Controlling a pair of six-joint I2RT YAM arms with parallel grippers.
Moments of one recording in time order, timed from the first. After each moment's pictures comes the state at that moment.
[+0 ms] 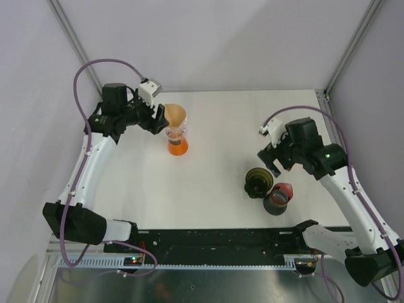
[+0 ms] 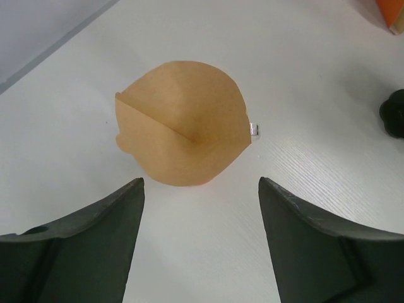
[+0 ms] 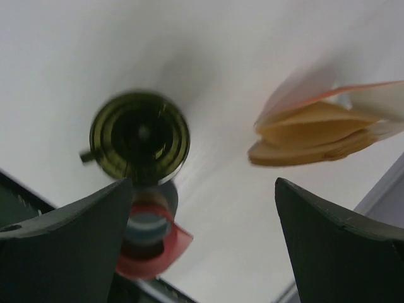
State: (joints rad) left arm -0.14 1.34 1.44 -0.67 0.50 0.33; right arm 0.39 1.03 1.22 -0.94 -0.09 -0.38
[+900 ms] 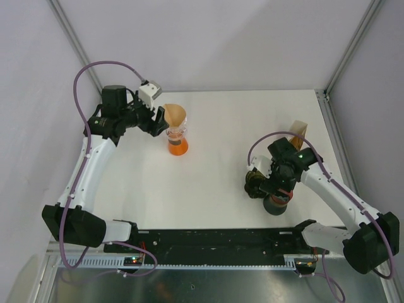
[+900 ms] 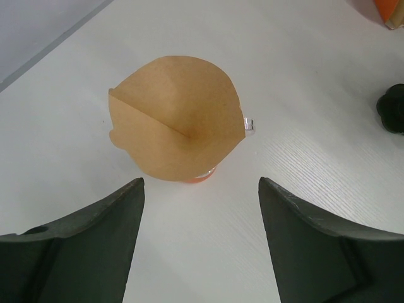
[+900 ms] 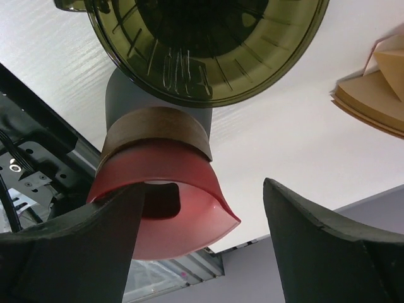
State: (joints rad) left arm -0.14 1.32 1.41 -0.67 0.51 0.35; right arm 0.47 1.14 0.96 -1.16 0.00 -0.67
